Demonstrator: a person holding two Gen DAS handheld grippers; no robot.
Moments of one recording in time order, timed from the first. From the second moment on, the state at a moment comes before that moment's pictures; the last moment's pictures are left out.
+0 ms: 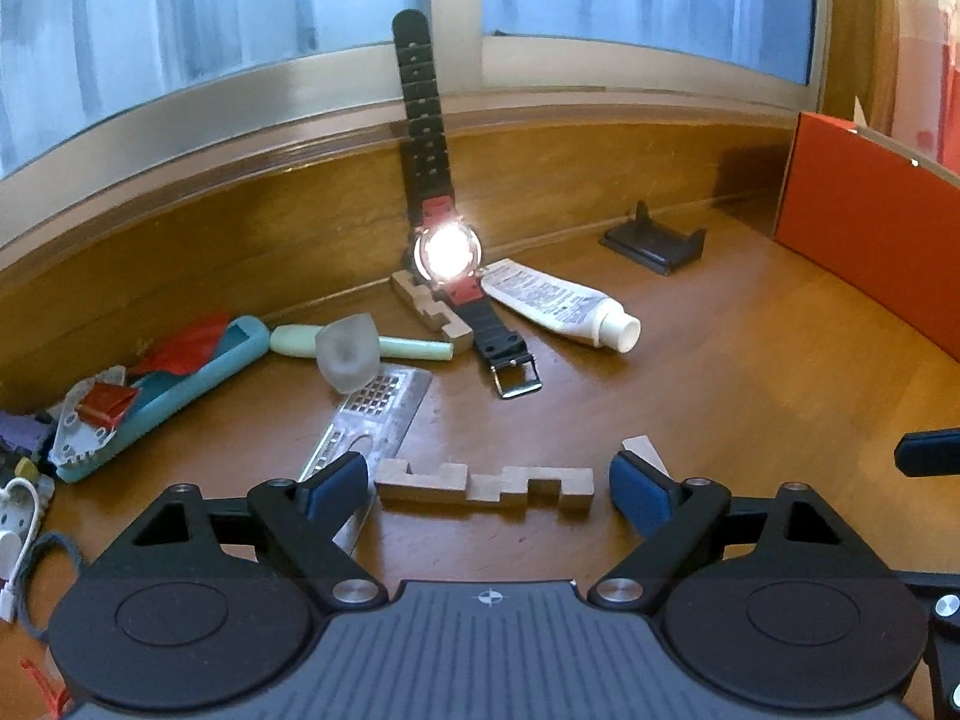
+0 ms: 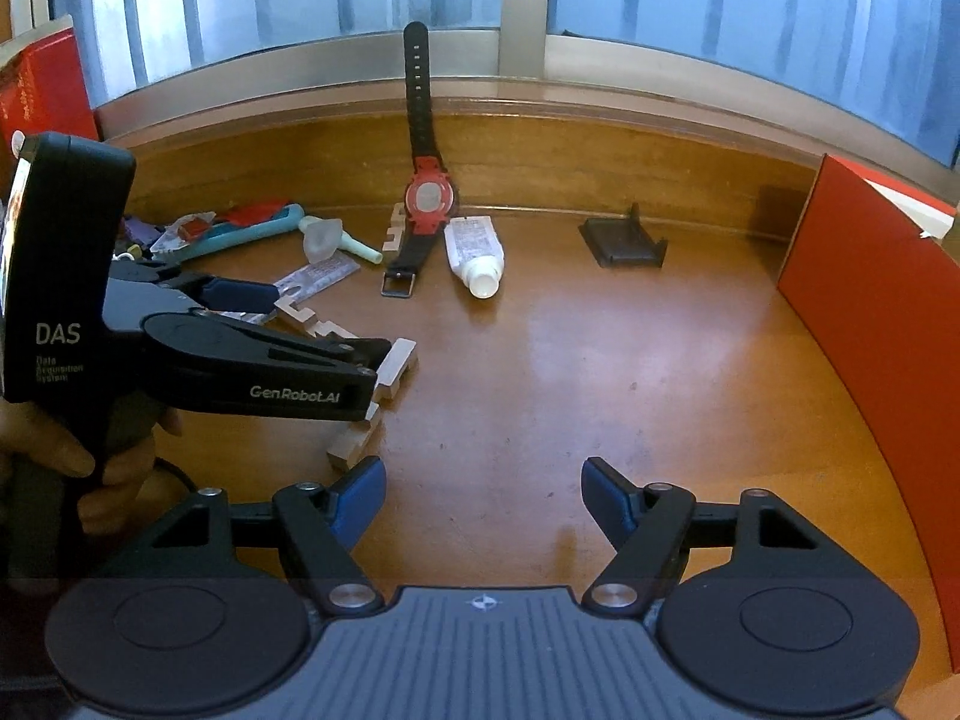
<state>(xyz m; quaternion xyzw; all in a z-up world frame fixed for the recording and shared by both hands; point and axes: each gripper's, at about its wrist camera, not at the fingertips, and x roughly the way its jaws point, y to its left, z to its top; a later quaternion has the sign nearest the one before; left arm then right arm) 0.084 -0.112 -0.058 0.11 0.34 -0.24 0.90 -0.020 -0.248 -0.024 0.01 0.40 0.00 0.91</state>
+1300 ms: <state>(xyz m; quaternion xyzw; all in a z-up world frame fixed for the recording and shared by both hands) 0.059 -0.028 -0.007 0.04 0.32 -0.15 0.94 0.021 -0.205 -0.024 0.04 0.38 0.08 0.92</state>
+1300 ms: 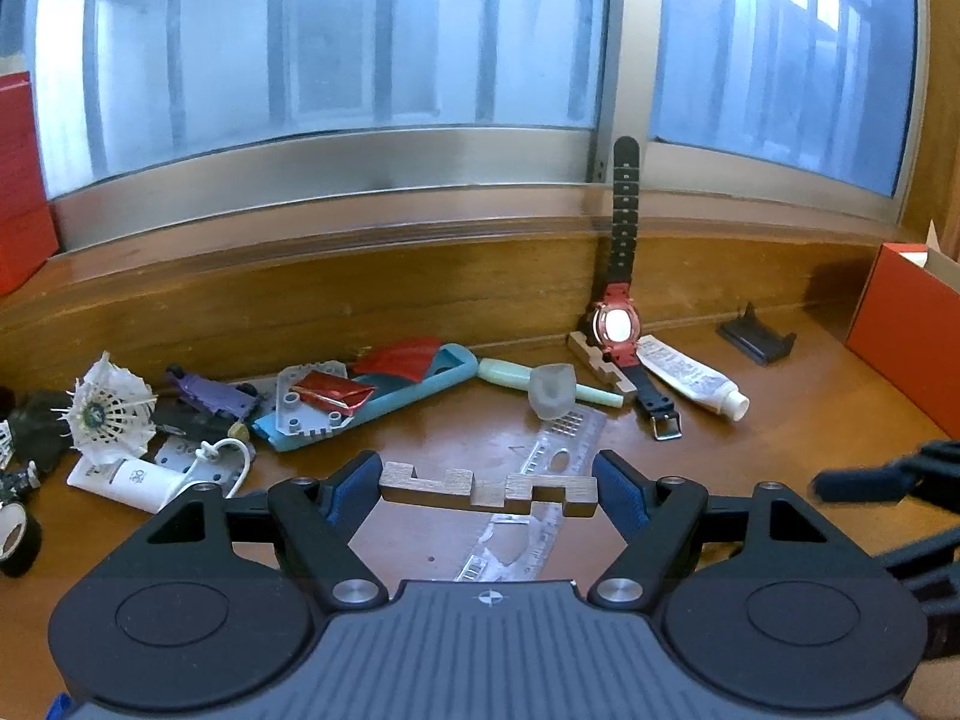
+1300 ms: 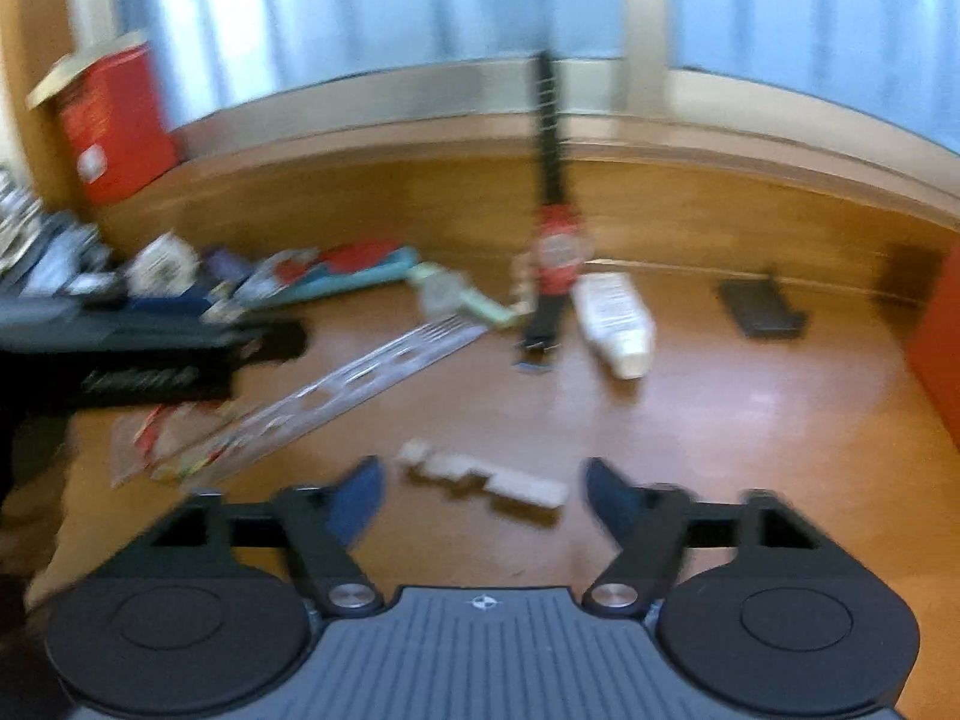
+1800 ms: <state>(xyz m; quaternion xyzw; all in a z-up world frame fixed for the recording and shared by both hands) 0.059 -0.005 -0.013 0.04 0.33 -0.15 0.93 0.042 -0.173 -0.047 0.07 0.39 -0.02 0.92</state>
